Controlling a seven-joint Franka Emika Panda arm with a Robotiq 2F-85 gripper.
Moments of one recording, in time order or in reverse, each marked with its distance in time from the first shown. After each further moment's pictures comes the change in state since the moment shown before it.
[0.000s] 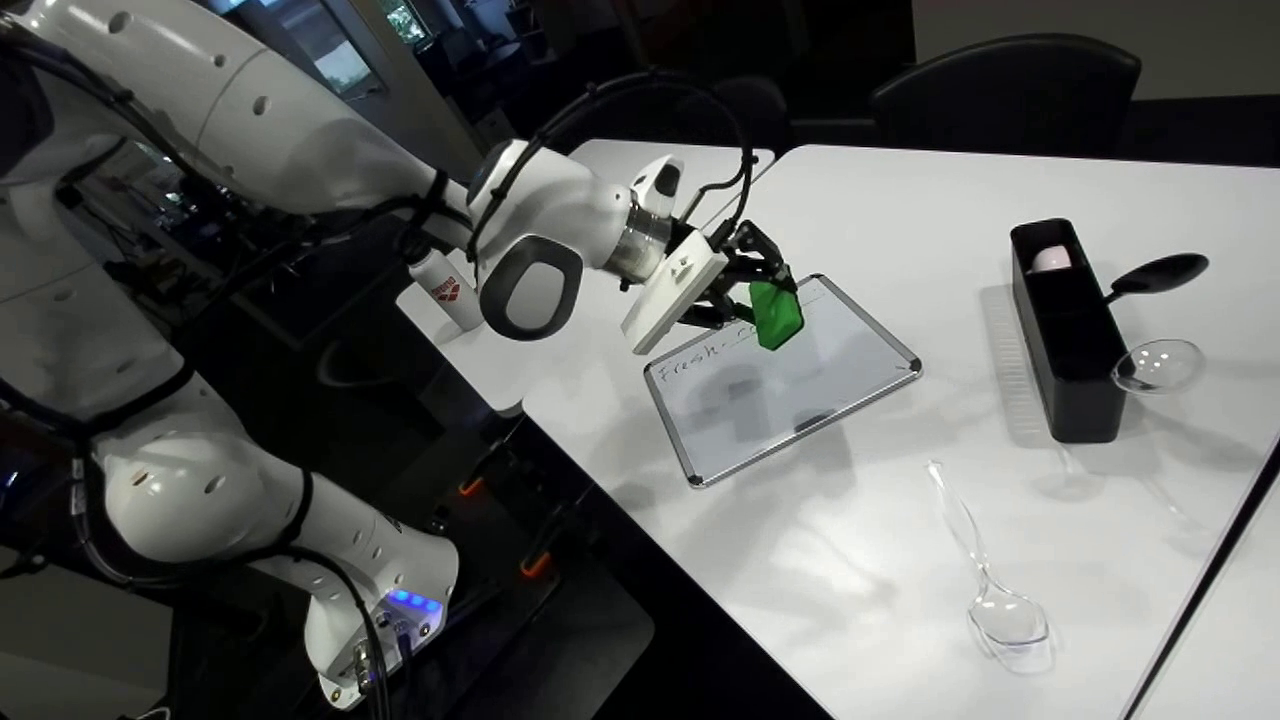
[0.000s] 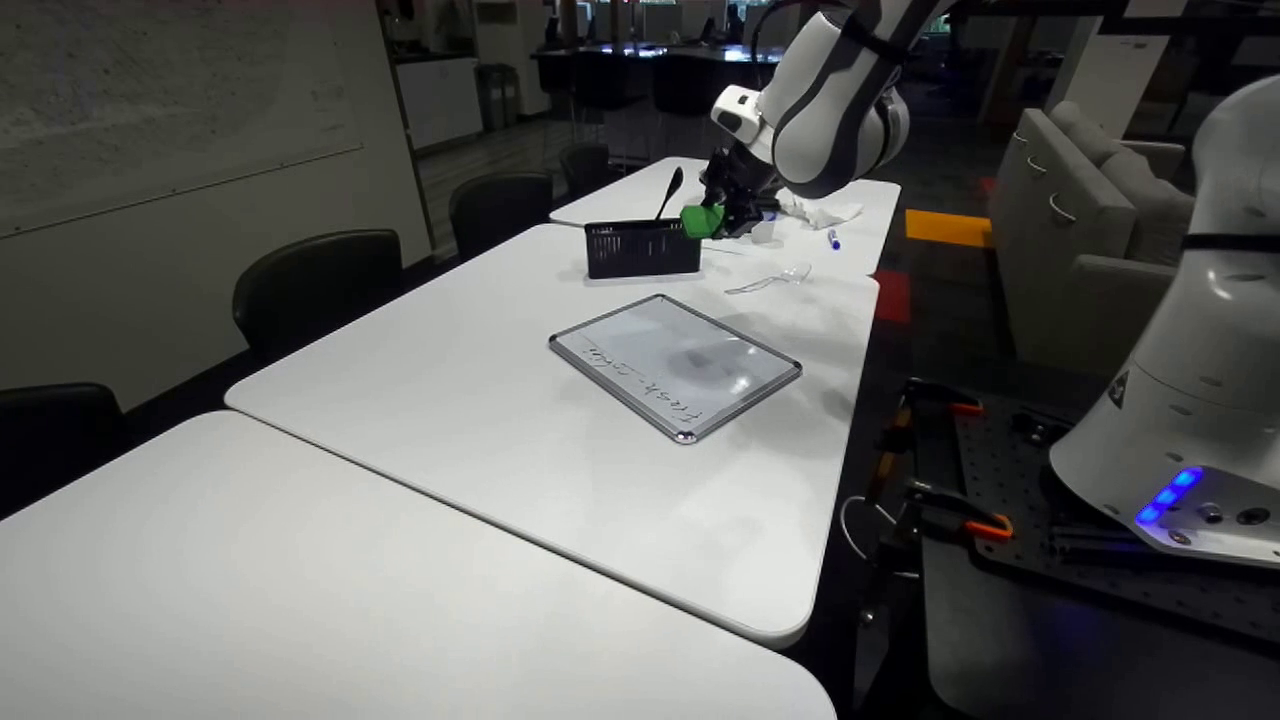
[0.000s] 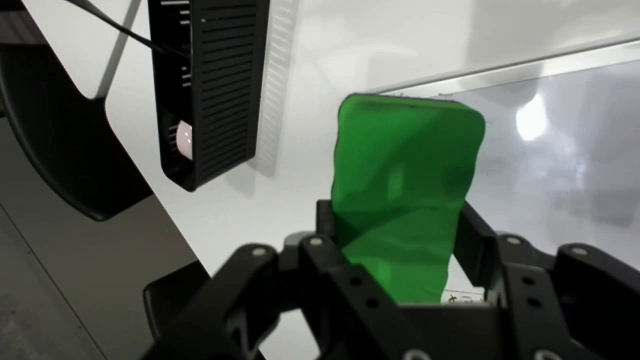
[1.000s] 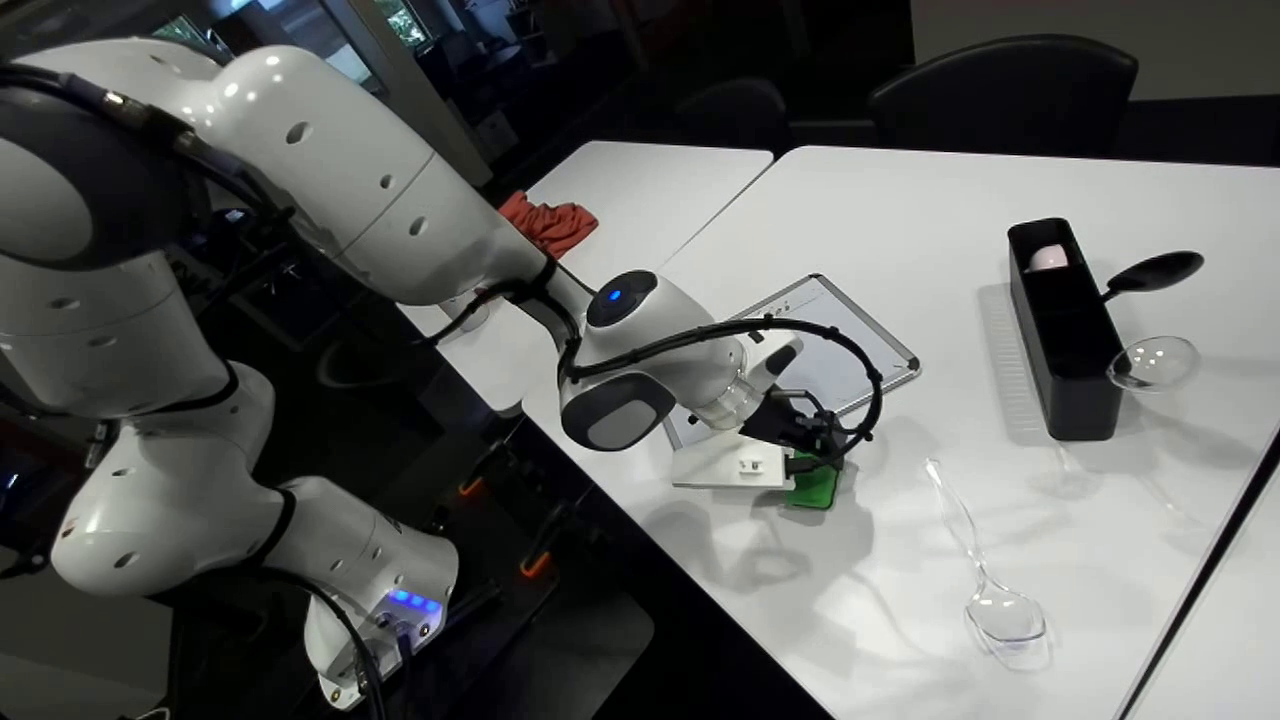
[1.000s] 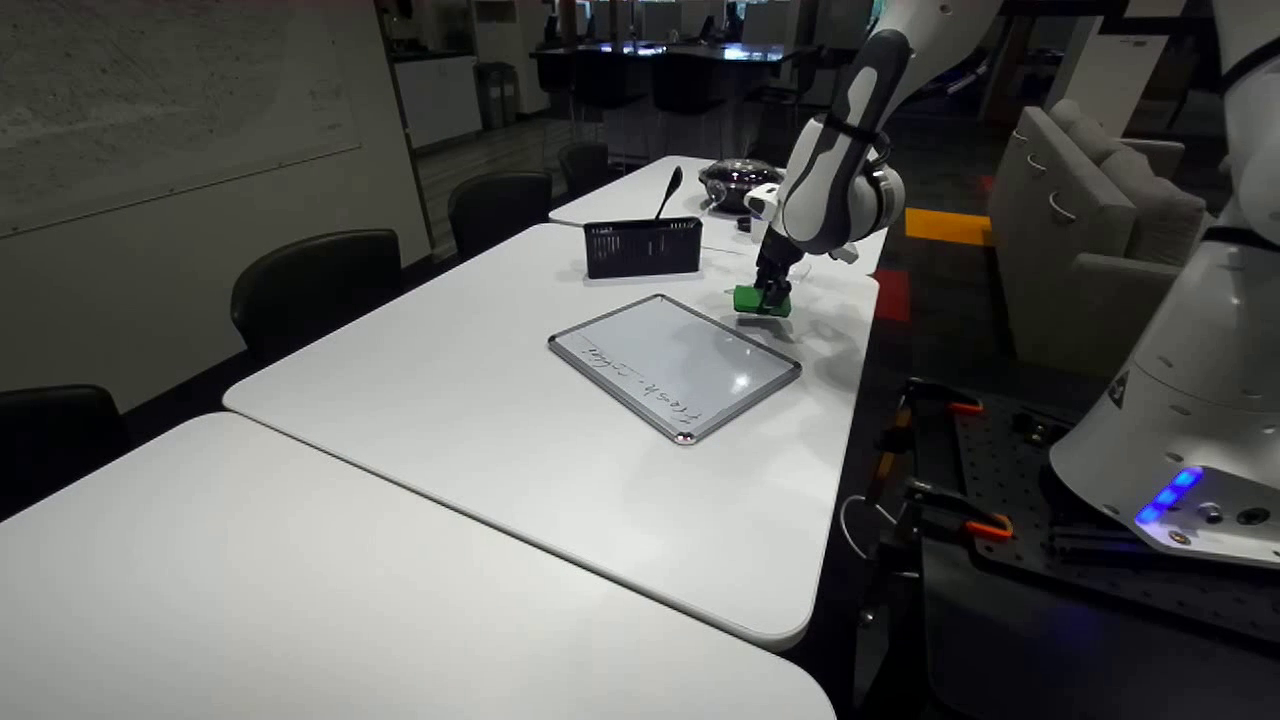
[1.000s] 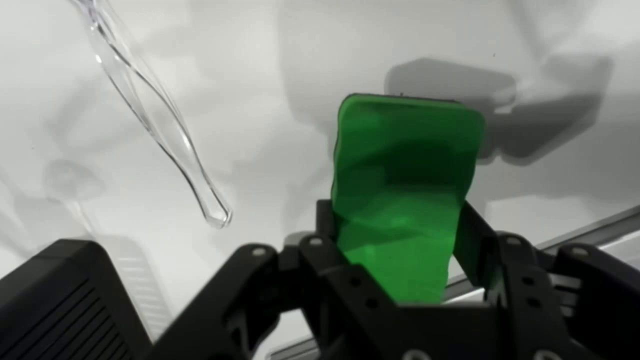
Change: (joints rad) arm -0.640 0.304 0.426 0.143 -0.081 -0.099 0.241
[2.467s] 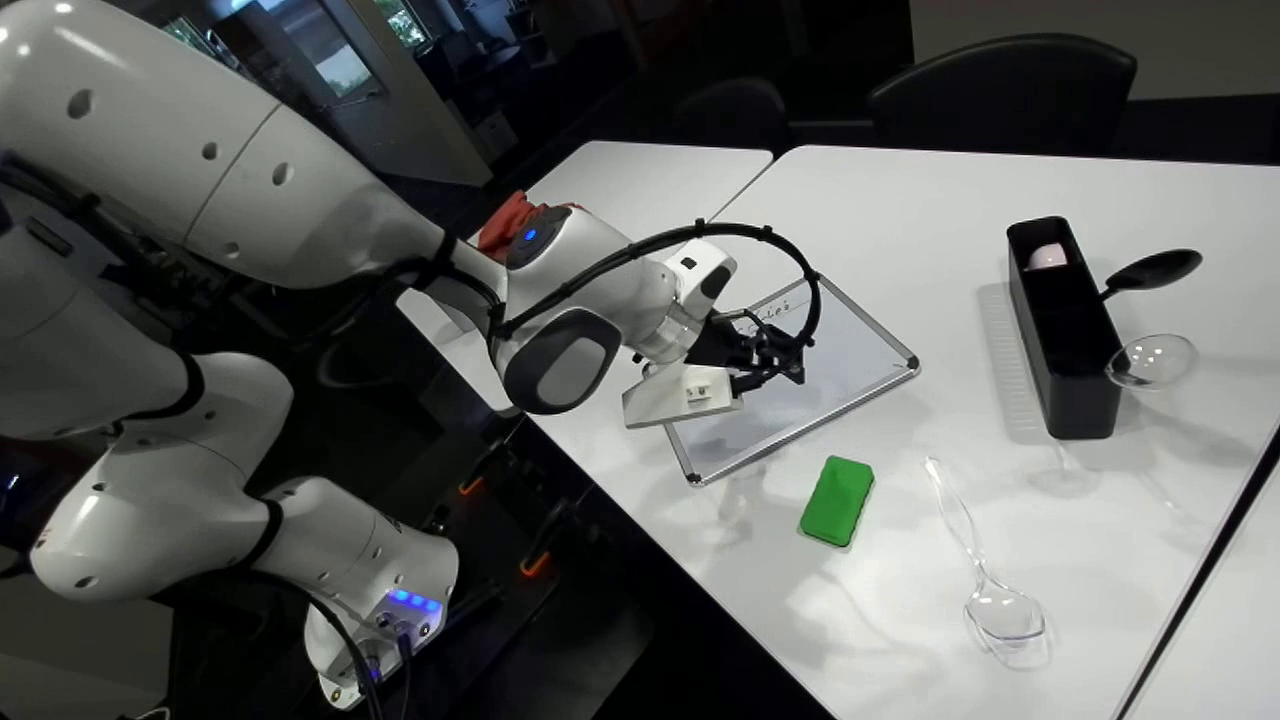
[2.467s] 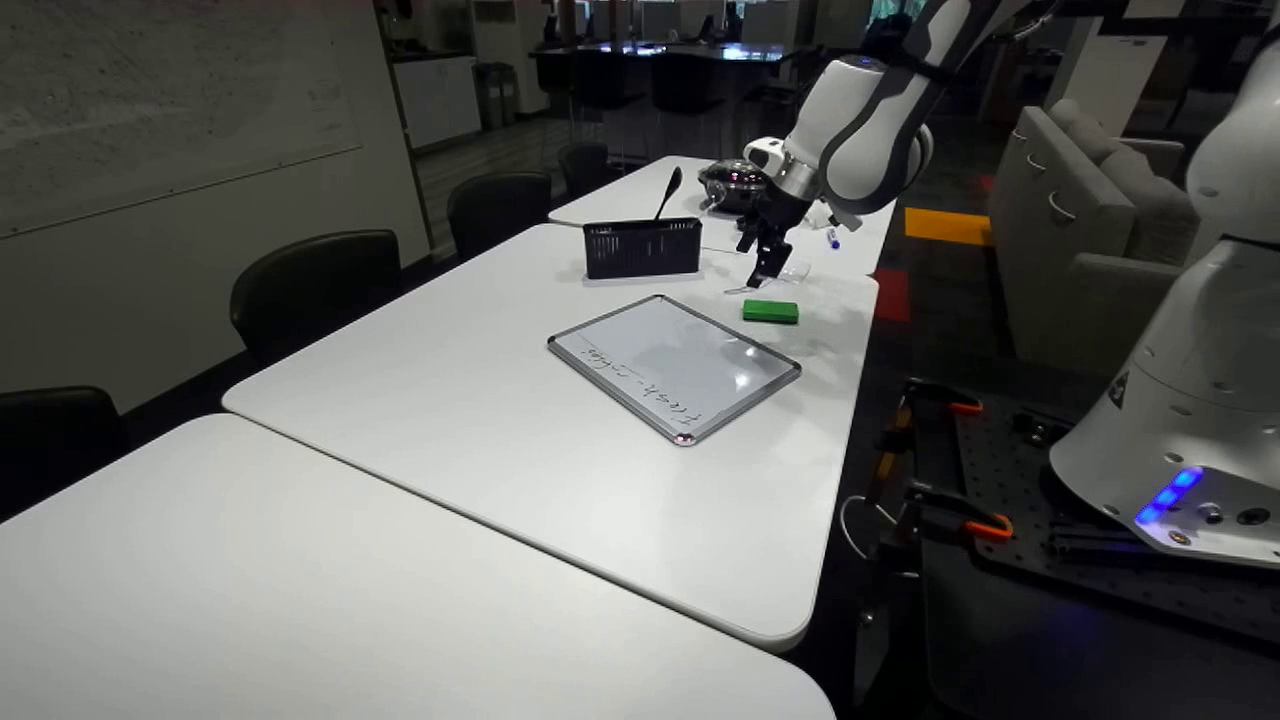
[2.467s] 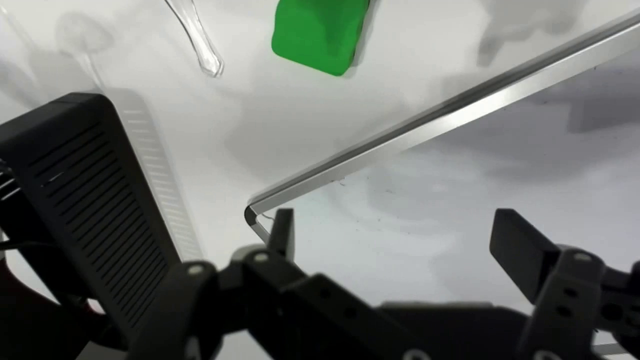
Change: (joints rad) arm -0.324 -0.251 0.337 -0.147 -0.333 -0.030 0.204
